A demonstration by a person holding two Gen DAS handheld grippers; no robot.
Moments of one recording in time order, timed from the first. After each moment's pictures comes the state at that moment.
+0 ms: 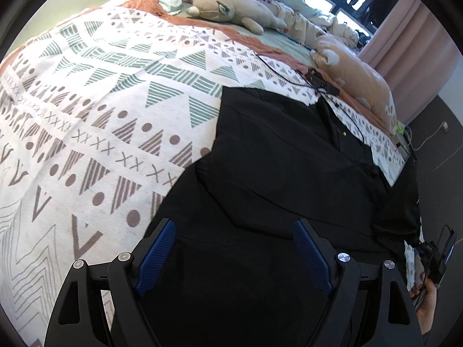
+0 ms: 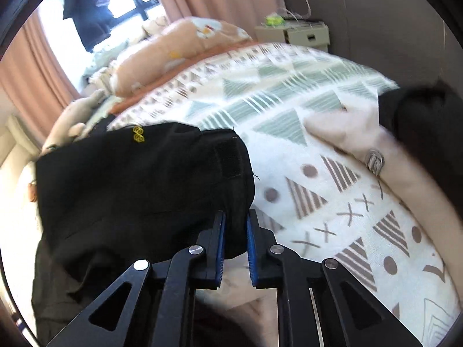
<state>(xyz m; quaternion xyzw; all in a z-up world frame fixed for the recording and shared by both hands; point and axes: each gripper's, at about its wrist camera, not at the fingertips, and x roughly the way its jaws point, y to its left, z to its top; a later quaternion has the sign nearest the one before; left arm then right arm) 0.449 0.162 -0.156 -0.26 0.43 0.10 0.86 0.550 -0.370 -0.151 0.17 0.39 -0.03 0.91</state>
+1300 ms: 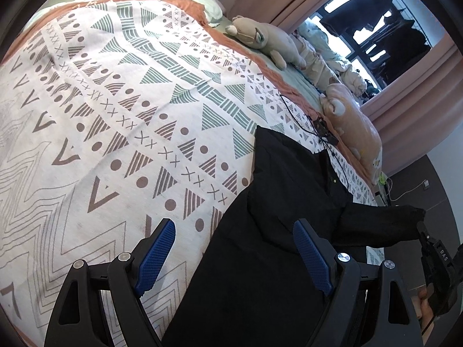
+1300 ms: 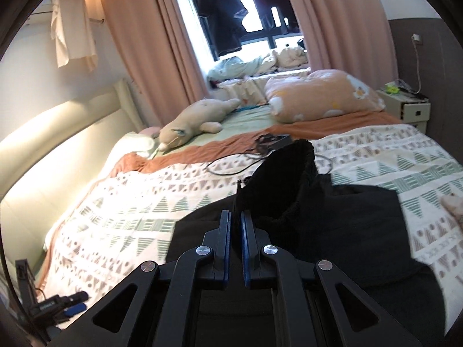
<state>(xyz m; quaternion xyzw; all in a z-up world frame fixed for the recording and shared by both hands) 0.373 0.253 -0.124 -0.38 0.37 0.11 0.84 0.458 -0.057 -0.008 0.11 0.27 0.20 0.93</state>
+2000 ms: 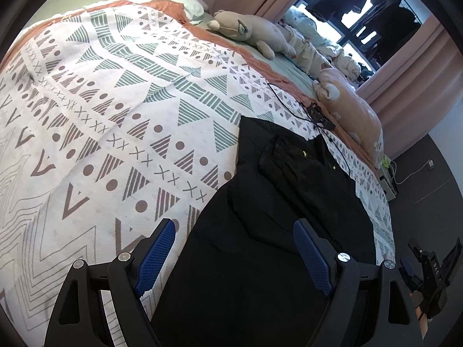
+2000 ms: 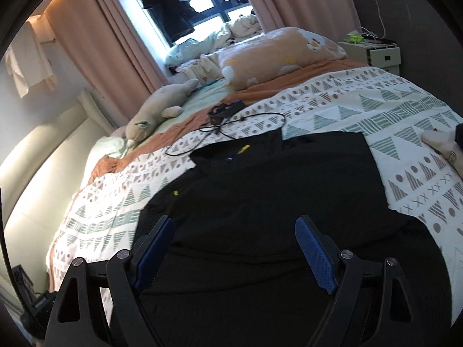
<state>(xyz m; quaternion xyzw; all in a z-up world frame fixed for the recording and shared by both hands) 0.408 0.214 -0.125 -0.33 0.39 0.10 0.86 0.488 -0.191 -0.080 0.18 0.38 0.10 0.90</state>
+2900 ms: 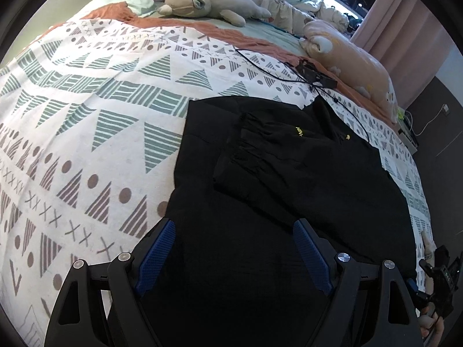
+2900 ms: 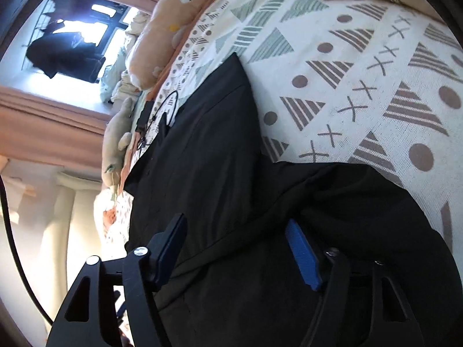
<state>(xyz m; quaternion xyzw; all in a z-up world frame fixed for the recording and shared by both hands) 0.564 0.156 -0.174 -0.21 0.46 0.07 0.86 0.534 -0.334 -0.213 0.44 0.46 0.06 0.77</state>
